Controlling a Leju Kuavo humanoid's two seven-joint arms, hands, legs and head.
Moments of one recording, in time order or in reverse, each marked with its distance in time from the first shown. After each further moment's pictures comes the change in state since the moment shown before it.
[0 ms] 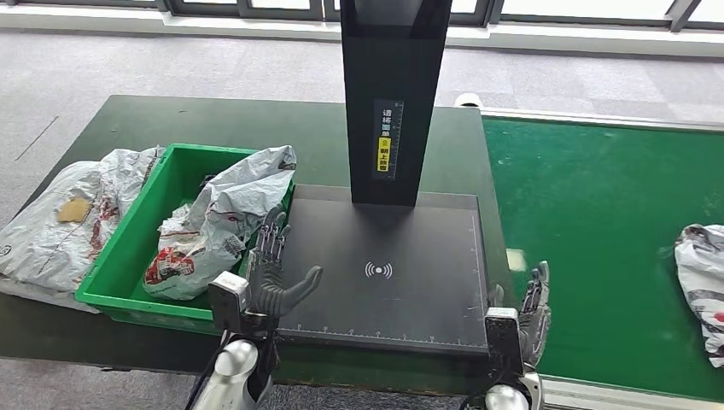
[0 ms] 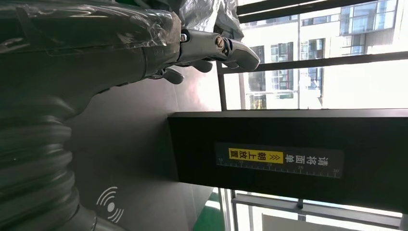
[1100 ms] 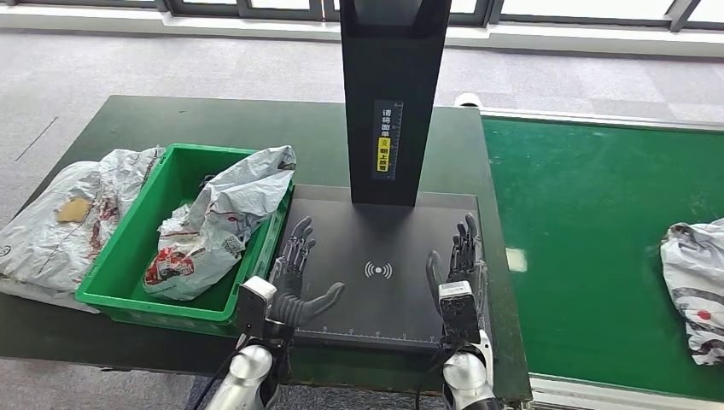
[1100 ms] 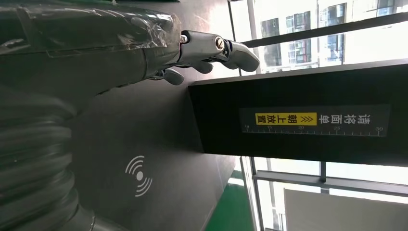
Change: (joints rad) left arm -0.025 -0.003 -0.047 0.113 -0.031 -0.029 -0.001; right arm -0.103 0.011 0.304 0.001 -0.142 0.101 0.000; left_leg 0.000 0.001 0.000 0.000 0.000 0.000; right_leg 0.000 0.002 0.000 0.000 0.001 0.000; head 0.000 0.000
